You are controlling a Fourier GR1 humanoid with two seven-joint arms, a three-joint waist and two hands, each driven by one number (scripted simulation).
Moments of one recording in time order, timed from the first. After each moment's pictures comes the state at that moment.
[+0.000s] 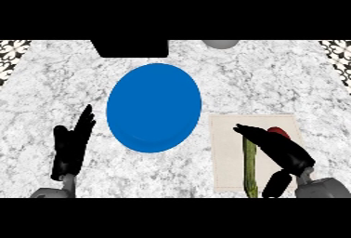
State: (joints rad) left arm -0.03 0.22 -0.13 -1.47 0.05 0.25 0.21; right arm -0.10 -0.38 0.25 -1.53 0.69 0.50 -0.03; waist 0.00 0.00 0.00
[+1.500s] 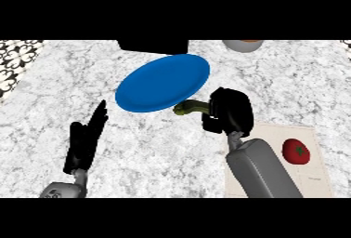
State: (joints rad) left arm -0.07 0.15 -0.13 -1.47 -0.04 0.17 0.23; right arm -0.45 -0.02 0.30 -1.37 1.08 0.03 0.61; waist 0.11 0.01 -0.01
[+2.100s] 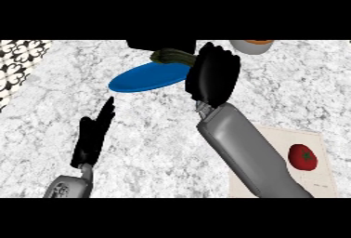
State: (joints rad) left arm -0.11 0.14 -0.15 -1.44 -0.04 0.15 0.23; right arm -0.85 -0.01 0.40 -1.25 1.32 -0.13 1.12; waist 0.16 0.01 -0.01
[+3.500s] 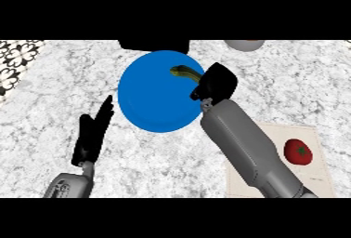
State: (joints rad) left arm -0.13 0.13 -0.13 -1.41 -0.05 0.17 0.23; right arm -0.87 -0.01 0.38 -0.87 0.94 -0.29 1.19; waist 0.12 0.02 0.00
